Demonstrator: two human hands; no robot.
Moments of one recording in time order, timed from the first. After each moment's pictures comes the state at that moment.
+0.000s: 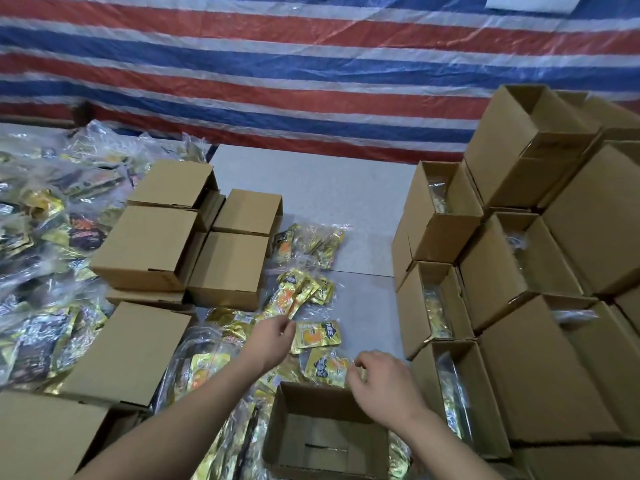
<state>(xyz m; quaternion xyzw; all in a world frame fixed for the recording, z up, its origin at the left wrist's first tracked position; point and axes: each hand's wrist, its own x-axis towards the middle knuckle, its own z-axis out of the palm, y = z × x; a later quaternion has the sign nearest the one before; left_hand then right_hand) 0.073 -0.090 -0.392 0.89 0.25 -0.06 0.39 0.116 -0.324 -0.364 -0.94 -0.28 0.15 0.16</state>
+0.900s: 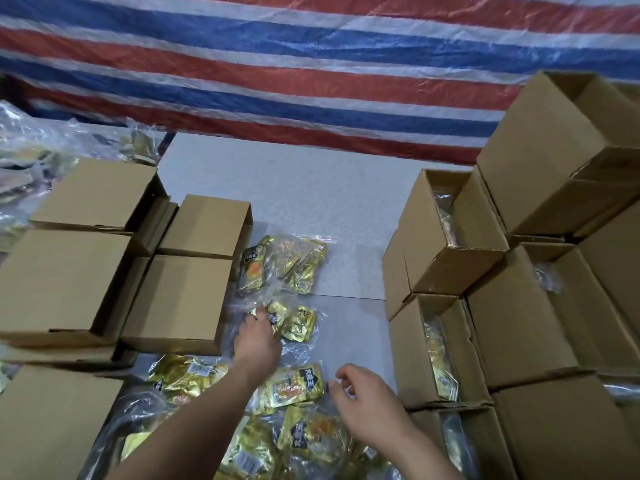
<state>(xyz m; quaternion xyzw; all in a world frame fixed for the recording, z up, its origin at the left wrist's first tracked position) 0.214 -0.058 -0.499 0.90 0.34 -0.12 0.24 0.212 -0.284 -0.389 -0.91 -0.19 0.30 0.24</state>
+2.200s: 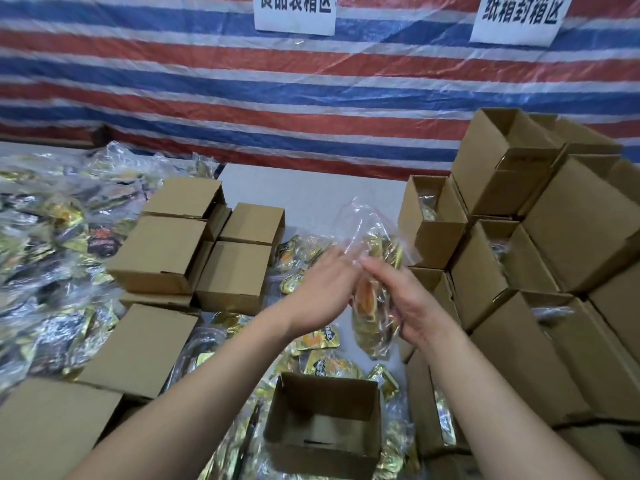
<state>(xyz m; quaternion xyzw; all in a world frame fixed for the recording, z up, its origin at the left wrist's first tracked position) 0.082 -0.163 -0.199 0.87 0.02 0.00 0.49 0.160 -0.298 -0.216 -0.57 -0.14 0.35 0.73</state>
